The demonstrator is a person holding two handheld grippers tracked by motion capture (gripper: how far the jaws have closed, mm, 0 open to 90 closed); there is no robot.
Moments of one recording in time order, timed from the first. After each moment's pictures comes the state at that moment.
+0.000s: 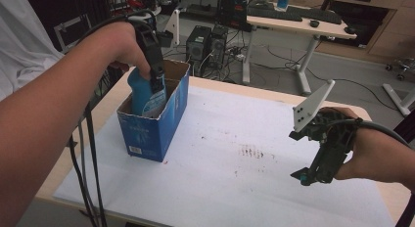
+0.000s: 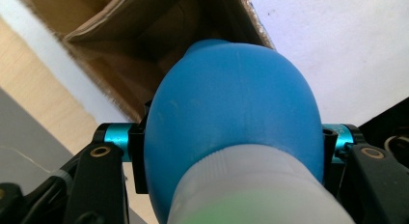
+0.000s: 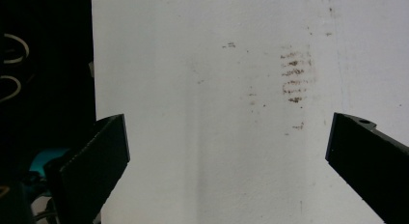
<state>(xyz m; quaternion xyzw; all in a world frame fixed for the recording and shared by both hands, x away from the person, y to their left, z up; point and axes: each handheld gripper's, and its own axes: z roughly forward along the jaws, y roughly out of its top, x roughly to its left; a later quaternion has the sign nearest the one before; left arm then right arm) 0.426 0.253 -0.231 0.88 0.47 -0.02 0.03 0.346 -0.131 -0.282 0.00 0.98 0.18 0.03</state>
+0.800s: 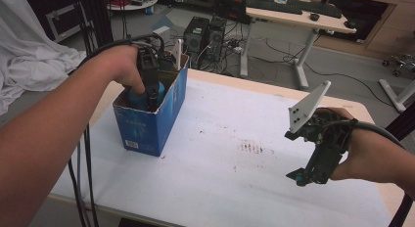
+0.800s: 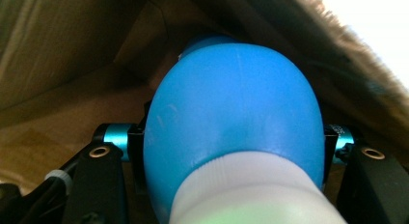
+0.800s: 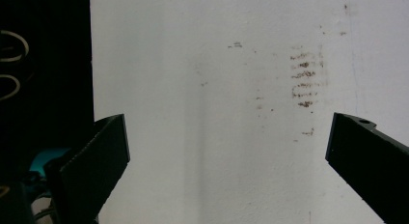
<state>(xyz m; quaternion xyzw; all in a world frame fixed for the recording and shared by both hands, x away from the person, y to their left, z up) 0.430 0.252 -0.299 0.94 0.33 -0.03 0.01 0.349 -0.123 -0.296 0.00 0.99 0.17 0.01</state>
